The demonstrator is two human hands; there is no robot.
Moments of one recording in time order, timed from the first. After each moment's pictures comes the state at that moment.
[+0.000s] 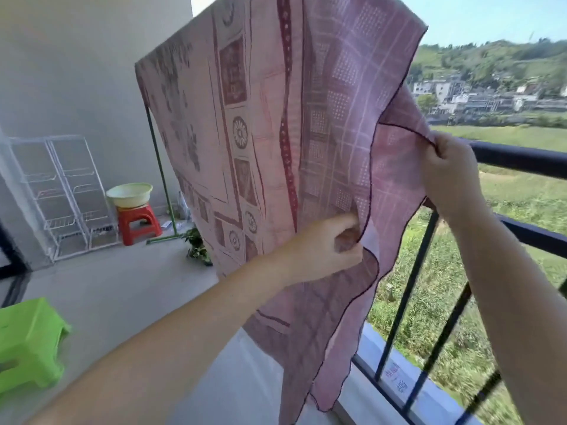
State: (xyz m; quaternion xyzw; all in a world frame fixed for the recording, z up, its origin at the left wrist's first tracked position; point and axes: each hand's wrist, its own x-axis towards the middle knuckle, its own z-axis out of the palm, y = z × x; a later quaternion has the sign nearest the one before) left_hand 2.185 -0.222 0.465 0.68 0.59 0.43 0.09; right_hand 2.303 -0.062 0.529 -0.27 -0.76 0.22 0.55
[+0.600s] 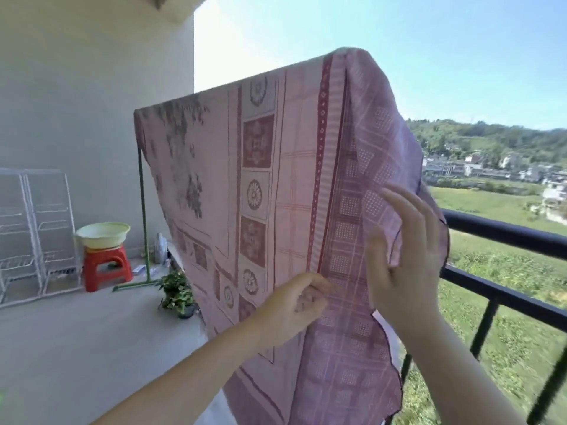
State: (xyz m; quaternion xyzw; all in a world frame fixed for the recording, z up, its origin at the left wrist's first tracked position) left_hand 2.105 -0.246 0.440 0.64 0.57 0.49 0.15; right_hand 2.251 -0.189 0.523 -0.08 -0.75 -0.01 0.66
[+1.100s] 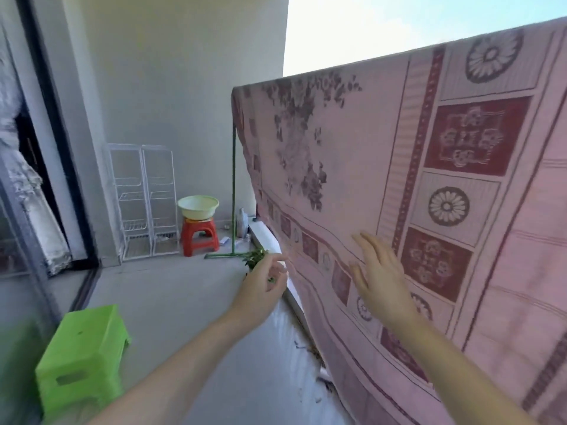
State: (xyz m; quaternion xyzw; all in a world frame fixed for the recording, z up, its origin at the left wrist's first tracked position) left_hand 1.800 -0.384 0.407 0.42 0.71 0.56 0.04; right_hand 1.927 -0.200 0.427 -0.16 -0.91 0.02 0.37
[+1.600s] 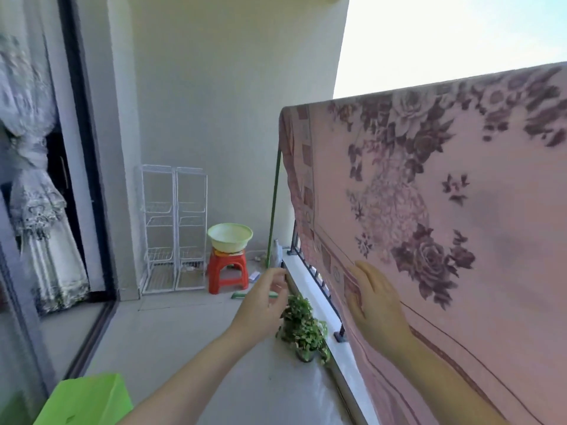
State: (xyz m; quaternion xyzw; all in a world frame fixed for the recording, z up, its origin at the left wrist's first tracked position) left_hand 1.413 -0.326 0.399 0.37 0.74 0.56 -0.01; right_hand 1.525 -0.140 0.416 -0.12 -0.94 0.04 0.30
